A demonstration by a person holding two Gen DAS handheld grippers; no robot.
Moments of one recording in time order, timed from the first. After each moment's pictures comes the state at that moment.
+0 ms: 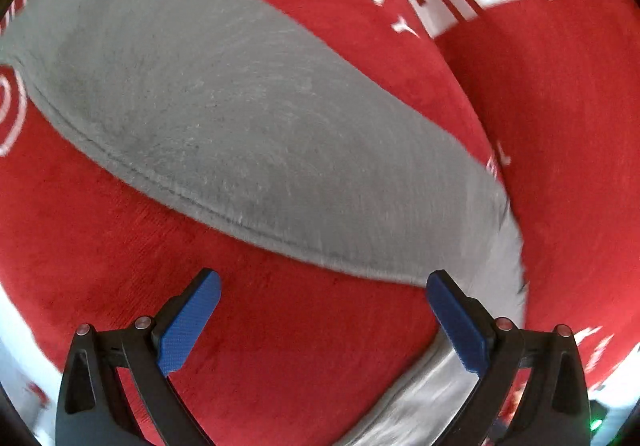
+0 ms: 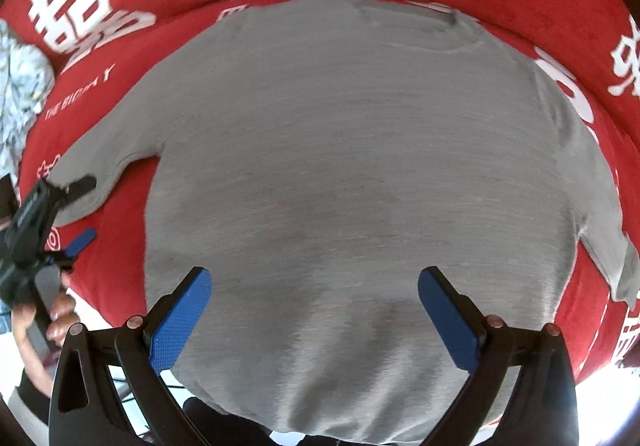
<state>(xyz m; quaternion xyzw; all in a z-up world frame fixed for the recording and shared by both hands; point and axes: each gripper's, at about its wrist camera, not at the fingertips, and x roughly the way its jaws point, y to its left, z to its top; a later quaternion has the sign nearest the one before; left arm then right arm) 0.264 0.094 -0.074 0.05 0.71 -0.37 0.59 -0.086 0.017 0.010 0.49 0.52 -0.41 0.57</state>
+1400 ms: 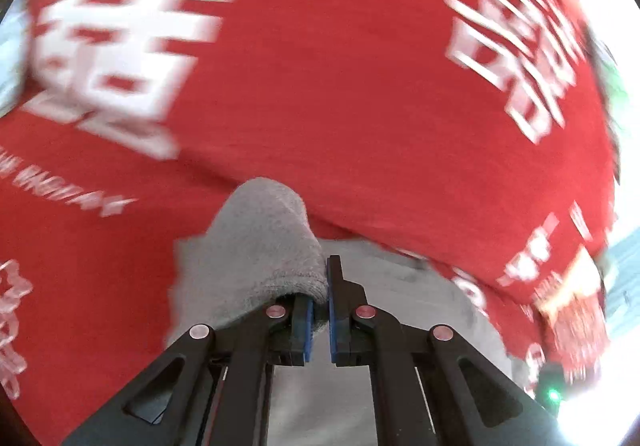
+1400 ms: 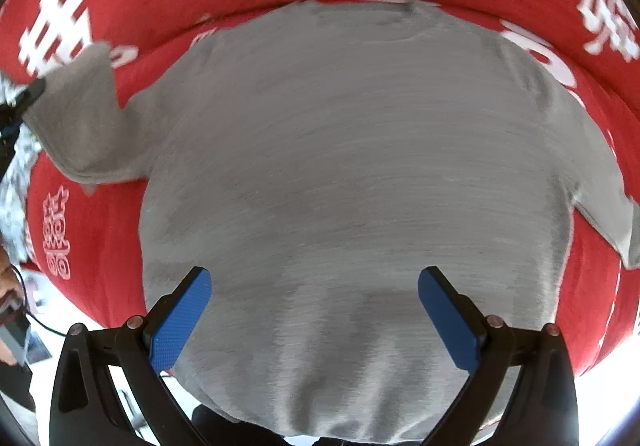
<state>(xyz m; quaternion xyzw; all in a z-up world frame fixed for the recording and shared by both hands) 0.140 -0.029 0.086 0.14 0.48 -0.67 0.55 -0.140 0.021 0.016 0.53 0.45 -0.46 0.55</state>
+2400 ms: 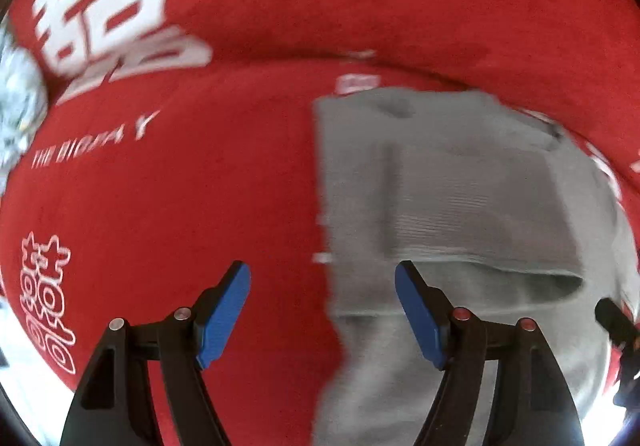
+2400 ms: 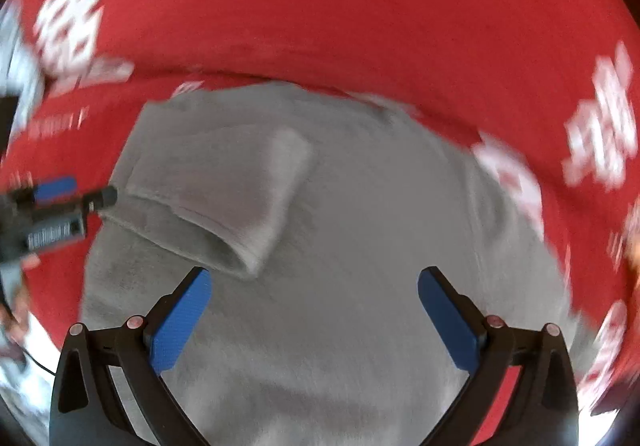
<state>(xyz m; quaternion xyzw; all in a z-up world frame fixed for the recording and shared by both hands) 0.134 -0.017 -0.001 0.40 0.48 -0.50 0.60 -0.102 -0.030 0.013 0.29 0.54 -0.46 0.64</state>
